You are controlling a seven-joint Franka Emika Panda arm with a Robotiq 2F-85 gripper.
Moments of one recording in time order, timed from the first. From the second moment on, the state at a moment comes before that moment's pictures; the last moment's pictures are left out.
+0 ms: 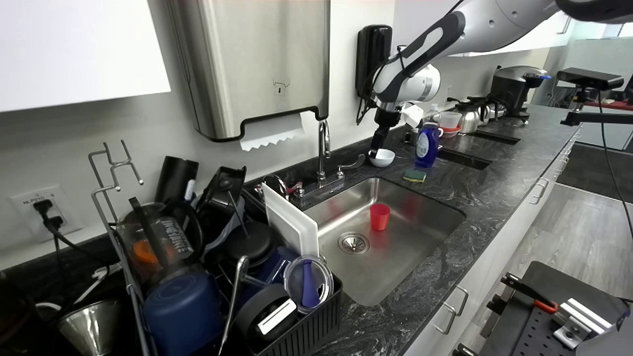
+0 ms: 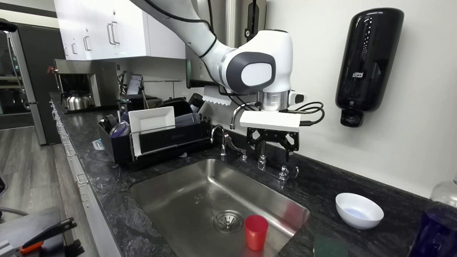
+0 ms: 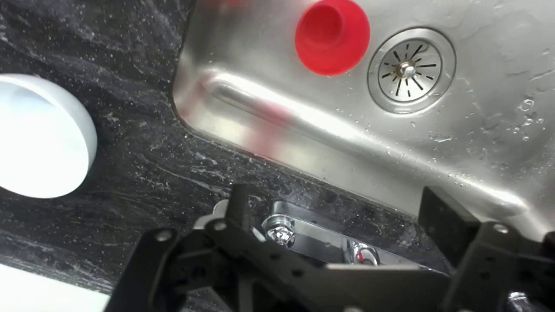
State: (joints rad) arm -0.30 0.49 0.02 -1.76 0.11 2.44 -0.81
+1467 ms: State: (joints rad) arm -0.27 0.46 0.02 -1.93 0.11 2.43 -0.72
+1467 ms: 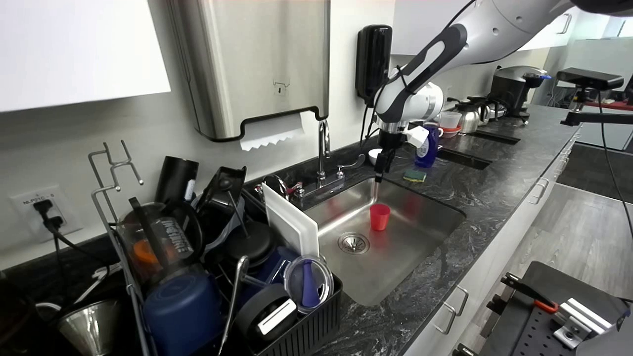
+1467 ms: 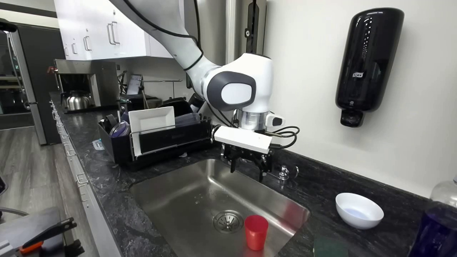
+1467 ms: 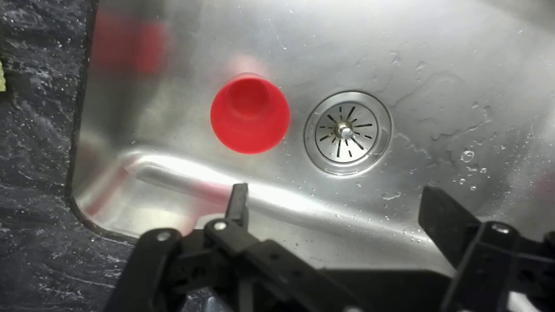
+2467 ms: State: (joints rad) arm -0.27 0.52 0.02 -1.93 0.11 2.43 -0.72
